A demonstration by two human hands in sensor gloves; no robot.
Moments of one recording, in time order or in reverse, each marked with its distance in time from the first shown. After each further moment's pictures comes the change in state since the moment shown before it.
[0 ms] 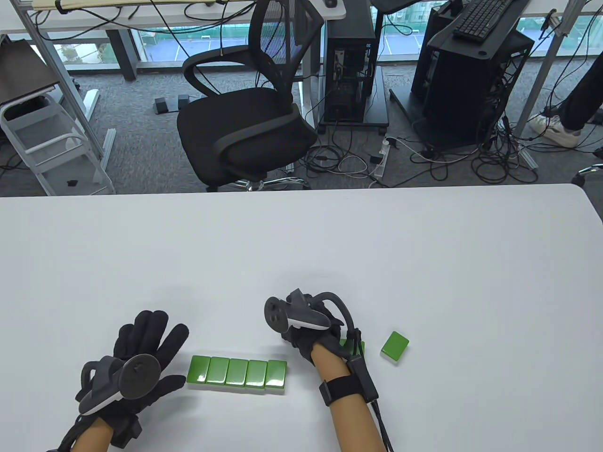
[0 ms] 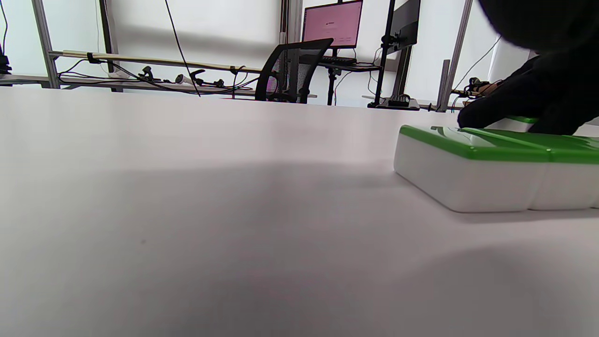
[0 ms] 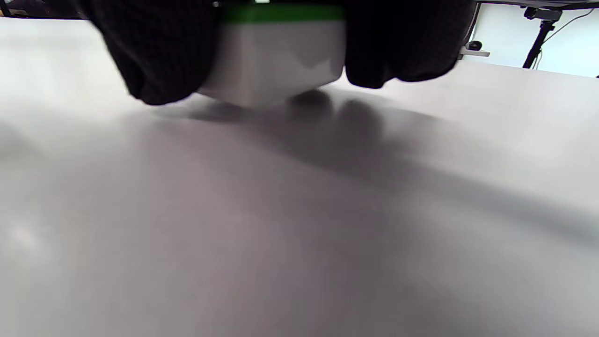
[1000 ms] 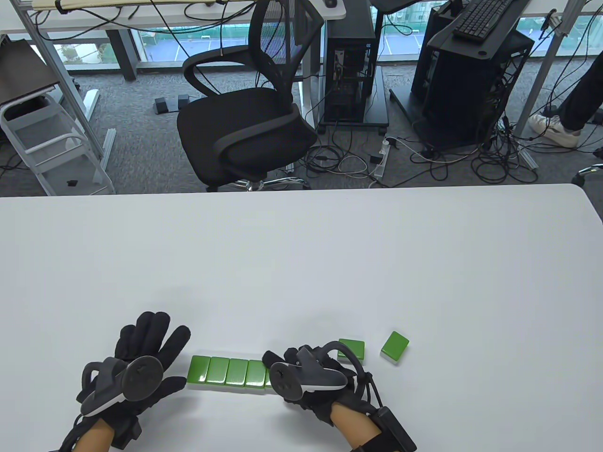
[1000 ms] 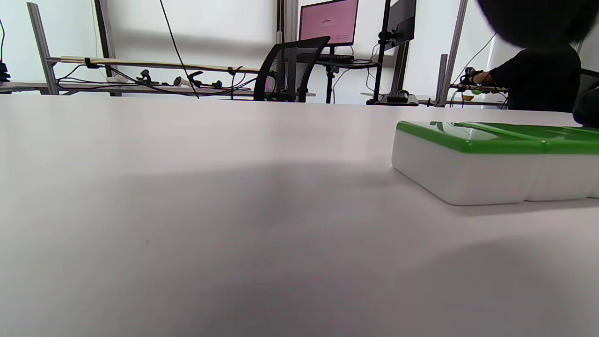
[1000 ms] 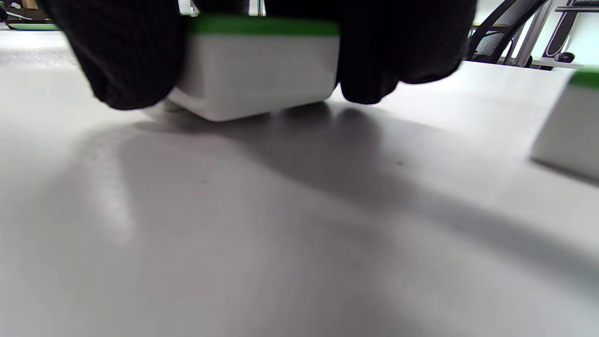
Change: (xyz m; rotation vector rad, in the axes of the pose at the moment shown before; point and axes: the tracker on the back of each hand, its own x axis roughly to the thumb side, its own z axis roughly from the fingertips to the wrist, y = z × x) left_hand 0.003 0.000 0.001 -0.003 -0.004 -0.026; right_hand 0.038 0.021 0.091 -0.018 -0.204 0.044
